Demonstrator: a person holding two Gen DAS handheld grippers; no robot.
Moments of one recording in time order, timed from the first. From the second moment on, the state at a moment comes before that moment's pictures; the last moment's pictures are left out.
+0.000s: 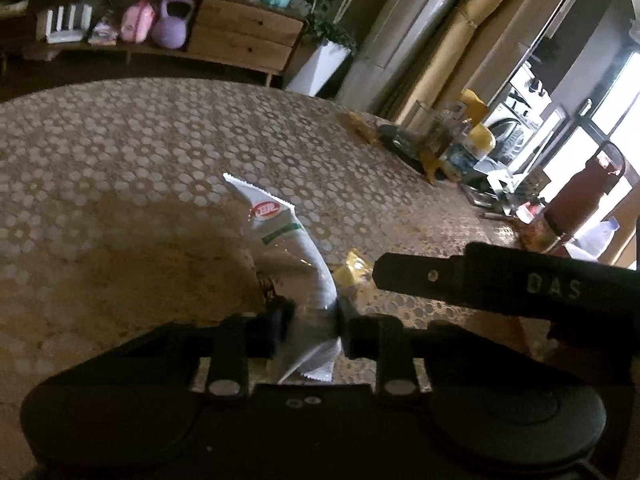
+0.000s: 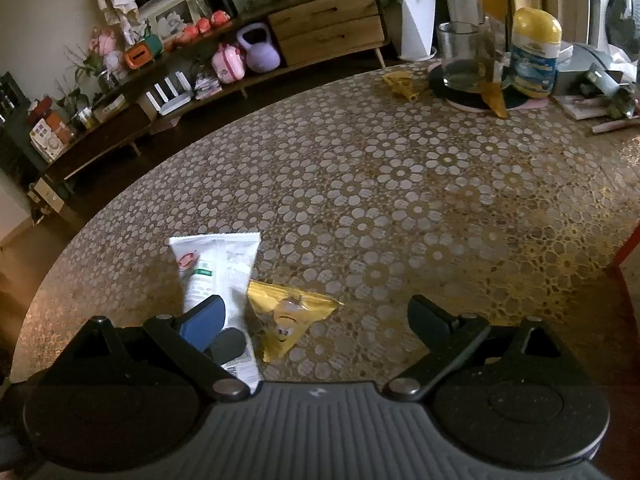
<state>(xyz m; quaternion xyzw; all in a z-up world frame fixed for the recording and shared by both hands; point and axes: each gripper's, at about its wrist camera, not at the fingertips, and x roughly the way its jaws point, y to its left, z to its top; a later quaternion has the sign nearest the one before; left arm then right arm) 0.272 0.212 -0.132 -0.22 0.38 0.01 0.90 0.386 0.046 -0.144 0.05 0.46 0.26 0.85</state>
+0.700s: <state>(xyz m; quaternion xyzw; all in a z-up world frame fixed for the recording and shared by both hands) 0.250 0.238 -0.129 -0.20 0.36 0.05 0.91 0.389 0.090 -0.173 -0.02 0.46 0.26 0.85</state>
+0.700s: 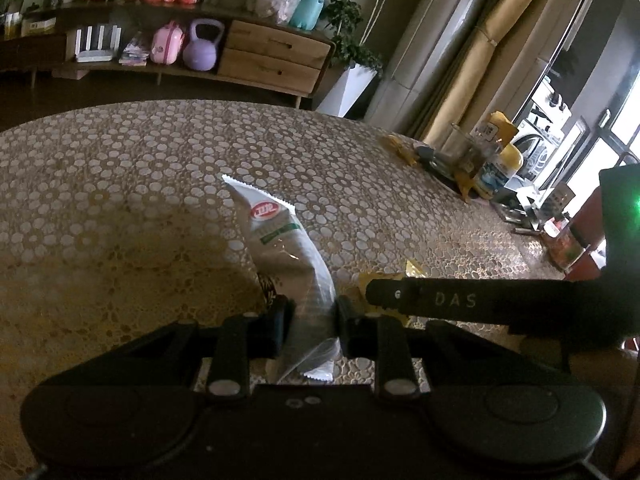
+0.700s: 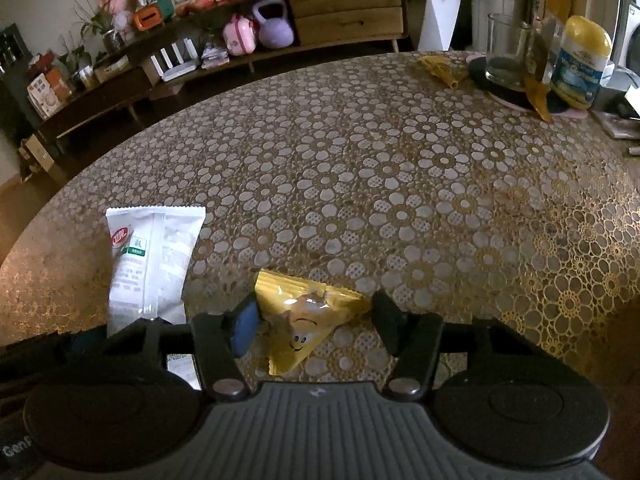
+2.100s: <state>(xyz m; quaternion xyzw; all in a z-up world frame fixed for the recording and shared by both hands) 0.185 0.091 -0.067 -0.11 0.39 -0.04 0.92 0.249 -0.111 -0.065 -0.01 0.40 0.25 0.88</state>
